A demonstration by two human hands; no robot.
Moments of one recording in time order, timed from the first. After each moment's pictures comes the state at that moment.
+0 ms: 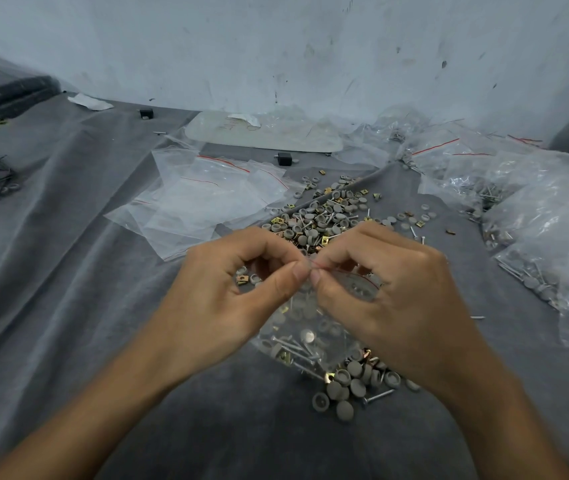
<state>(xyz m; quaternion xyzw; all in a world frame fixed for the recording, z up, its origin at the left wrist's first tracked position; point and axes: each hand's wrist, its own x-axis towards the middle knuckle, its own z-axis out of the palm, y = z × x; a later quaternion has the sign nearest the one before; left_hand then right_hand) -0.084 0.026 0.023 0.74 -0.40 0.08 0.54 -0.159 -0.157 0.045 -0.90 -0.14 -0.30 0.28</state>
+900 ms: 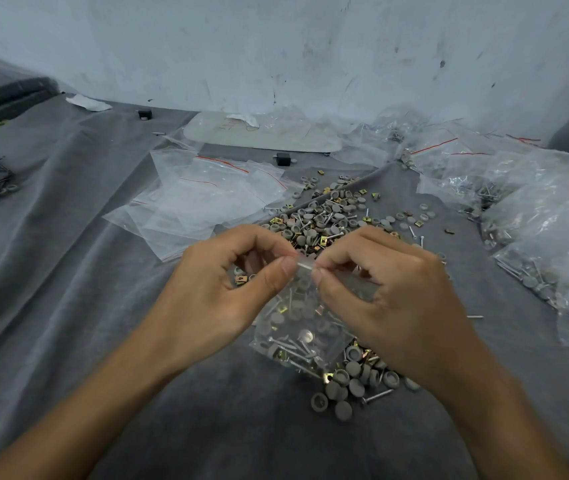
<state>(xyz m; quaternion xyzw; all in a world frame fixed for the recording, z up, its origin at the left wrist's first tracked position) -0.078 0.028 0.018 0.75 -0.39 0.06 0.54 -0.157 -0.162 0.037 -0.91 -0.13 -0.31 0.24</state>
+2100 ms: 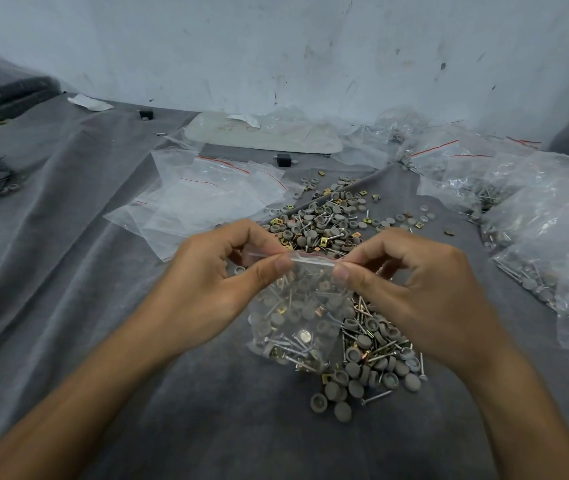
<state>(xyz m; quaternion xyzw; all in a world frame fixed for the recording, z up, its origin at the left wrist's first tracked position) -0.065 0.030 0.017 0.74 -0.37 0.05 0.55 -0.158 -0.191 0.037 -0.89 -0.07 -0.24 0.39</state>
